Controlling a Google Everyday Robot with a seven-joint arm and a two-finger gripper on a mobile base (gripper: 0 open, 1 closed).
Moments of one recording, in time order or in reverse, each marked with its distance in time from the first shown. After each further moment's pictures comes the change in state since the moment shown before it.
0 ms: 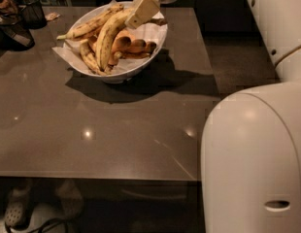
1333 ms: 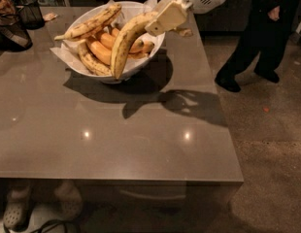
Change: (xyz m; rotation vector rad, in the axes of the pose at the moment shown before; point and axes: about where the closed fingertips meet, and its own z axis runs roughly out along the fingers) arm 0.018 0.064 -0.067 0.176 -0.047 0.090
